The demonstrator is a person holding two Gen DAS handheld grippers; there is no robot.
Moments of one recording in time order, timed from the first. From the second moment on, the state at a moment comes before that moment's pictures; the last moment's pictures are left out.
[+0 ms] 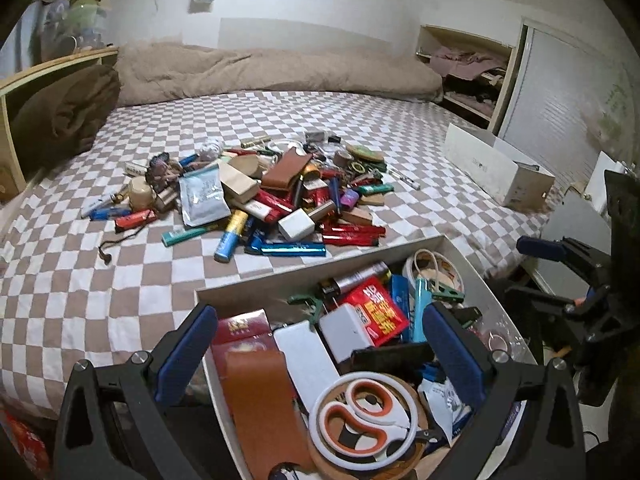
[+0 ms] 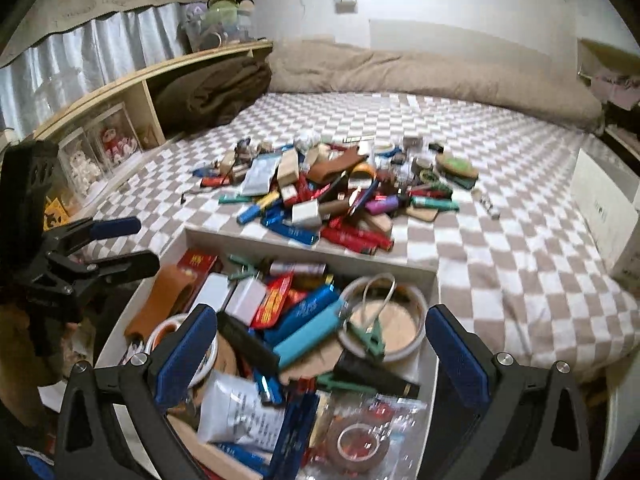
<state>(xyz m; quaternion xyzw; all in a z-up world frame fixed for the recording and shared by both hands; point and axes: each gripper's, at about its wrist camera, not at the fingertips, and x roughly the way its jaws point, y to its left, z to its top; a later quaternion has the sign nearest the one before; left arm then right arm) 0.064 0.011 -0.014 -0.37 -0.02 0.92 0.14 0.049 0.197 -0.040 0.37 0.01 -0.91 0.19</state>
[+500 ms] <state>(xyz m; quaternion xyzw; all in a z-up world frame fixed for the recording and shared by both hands) 0.049 0.007 -0.001 -0.35 -0.02 0.93 0.13 0.021 0.203 -0.025 0.34 0.02 -0.92 0.19</state>
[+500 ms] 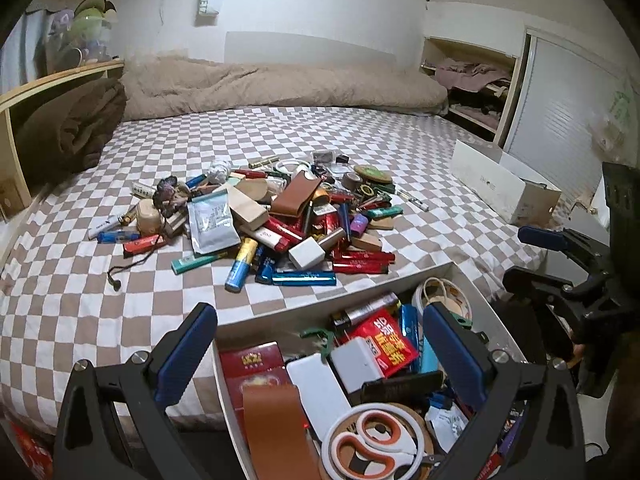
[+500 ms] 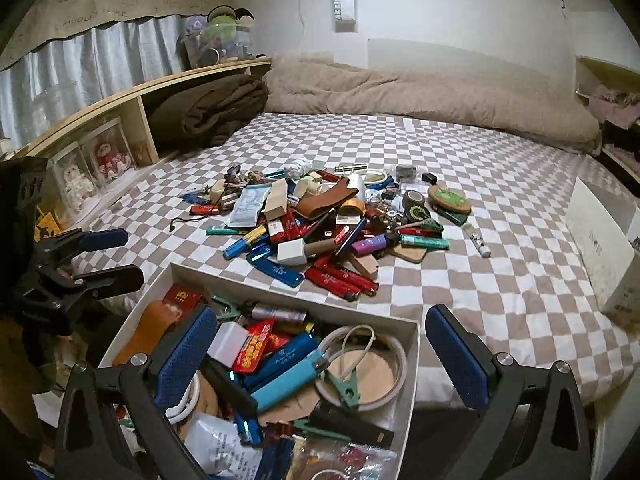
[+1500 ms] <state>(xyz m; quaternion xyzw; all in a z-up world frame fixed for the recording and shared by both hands) -0.037 -0.060 -0.029 -0.39 -0.02 0.92 0.09 -0.059 0.255 -0.058 0.37 -0.03 -0.92 0.12</state>
